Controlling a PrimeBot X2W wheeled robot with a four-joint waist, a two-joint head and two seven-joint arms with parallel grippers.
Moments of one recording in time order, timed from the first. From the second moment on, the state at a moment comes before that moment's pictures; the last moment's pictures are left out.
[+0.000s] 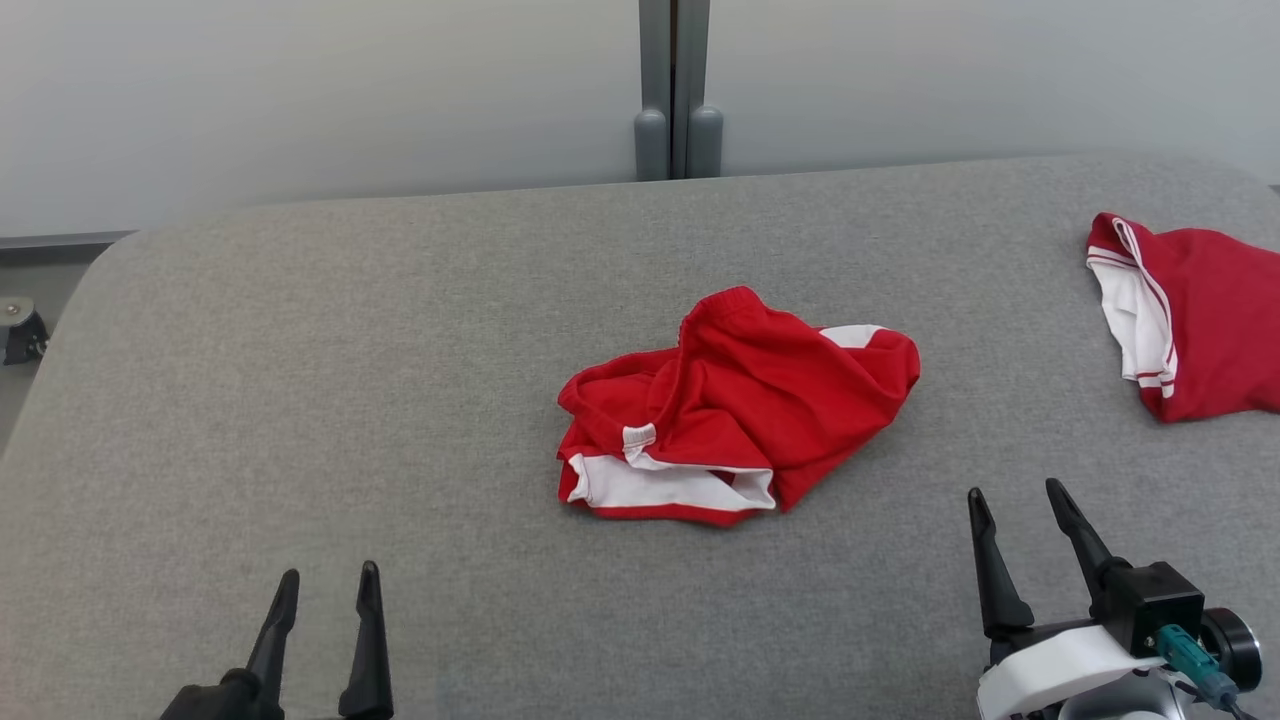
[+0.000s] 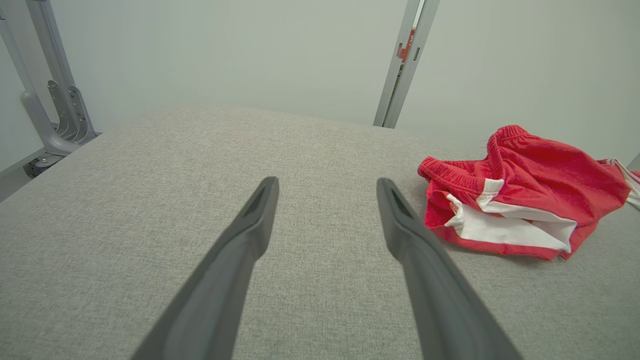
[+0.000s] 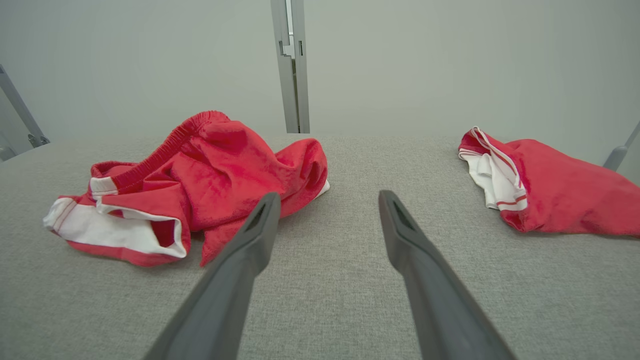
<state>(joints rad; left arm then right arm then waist) 0.16 0.06 -0.02 0.11 -0.28 -0.13 -0.26 0.06 -0.05 -0.03 0.17 0.05 0.13 -0.26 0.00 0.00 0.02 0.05</state>
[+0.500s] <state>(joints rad) -0.28 0.22 -0.48 0.28 -0.31 -0.13 -0.12 0.03 -0.05 0.02 0.17 0.07 0.13 -0.26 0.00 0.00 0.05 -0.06</state>
